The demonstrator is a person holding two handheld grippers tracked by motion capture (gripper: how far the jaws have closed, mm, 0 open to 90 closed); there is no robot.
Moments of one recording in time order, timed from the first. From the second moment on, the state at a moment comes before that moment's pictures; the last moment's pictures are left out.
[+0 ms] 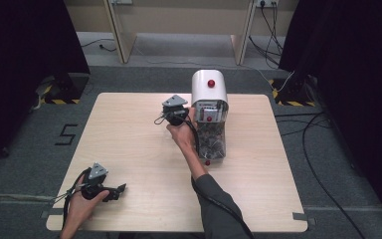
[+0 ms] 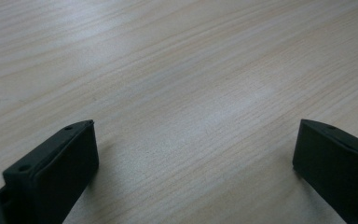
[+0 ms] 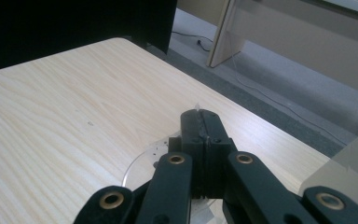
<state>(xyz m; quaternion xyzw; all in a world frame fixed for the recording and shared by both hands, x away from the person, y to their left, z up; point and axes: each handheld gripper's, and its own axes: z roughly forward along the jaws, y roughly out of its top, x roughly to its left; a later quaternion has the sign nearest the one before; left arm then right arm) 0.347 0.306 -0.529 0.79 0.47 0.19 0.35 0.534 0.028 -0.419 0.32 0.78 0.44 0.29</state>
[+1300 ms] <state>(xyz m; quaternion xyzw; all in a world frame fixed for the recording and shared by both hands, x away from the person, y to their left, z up) 0.346 0.306 -0.529 0.79 0.47 0.19 0.35 0.532 0.035 -0.436 0.32 0.80 0.42 0.28</state>
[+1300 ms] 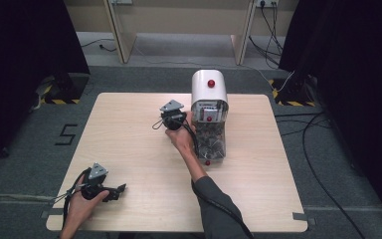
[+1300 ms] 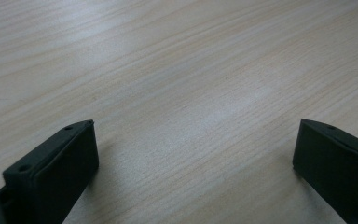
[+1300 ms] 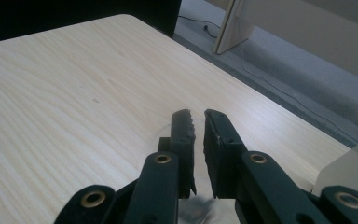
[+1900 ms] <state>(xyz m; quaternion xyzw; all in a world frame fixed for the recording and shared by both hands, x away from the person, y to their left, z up) 0.346 0.306 -0.529 0.79 0.47 0.20 0.35 0.525 0.026 -0.427 0.31 0.80 0.44 0.26</state>
